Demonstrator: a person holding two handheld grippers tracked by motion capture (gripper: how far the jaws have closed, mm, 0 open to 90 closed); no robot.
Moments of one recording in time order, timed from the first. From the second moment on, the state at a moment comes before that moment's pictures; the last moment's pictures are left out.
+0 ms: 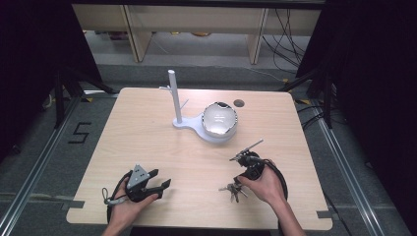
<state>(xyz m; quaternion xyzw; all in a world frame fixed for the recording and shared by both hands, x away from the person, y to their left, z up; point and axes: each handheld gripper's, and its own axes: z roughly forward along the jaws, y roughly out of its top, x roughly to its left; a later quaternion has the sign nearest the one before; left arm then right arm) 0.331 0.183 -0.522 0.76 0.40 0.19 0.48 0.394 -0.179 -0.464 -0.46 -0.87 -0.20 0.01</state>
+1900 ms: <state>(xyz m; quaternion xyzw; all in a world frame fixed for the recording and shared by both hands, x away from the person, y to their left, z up) 0.332 0.183 -0.523 0.76 0.41 0.18 0.48 0.400 -0.159 -0.476 -0.14 -0.99 -0.04 -0.03</state>
